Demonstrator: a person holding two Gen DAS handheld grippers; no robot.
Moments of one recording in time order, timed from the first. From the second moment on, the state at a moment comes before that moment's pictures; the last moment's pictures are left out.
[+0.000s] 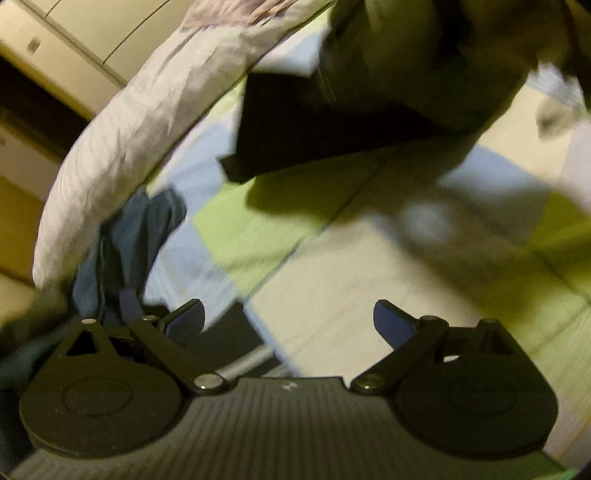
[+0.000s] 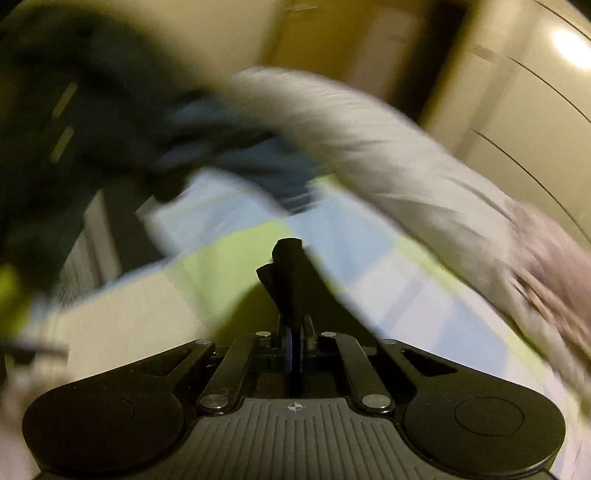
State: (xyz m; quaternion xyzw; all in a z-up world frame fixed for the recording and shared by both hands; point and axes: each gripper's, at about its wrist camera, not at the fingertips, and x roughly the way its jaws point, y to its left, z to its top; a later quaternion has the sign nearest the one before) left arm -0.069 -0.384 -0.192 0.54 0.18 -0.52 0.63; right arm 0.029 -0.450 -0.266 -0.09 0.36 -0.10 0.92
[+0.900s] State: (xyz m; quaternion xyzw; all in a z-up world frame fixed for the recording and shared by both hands) left arm -0.364 -0.632 -0.211 0.56 0.12 -0.67 0.47; right arm -0.434 -0.842 -0.333 0.51 0.25 -0.36 0.74
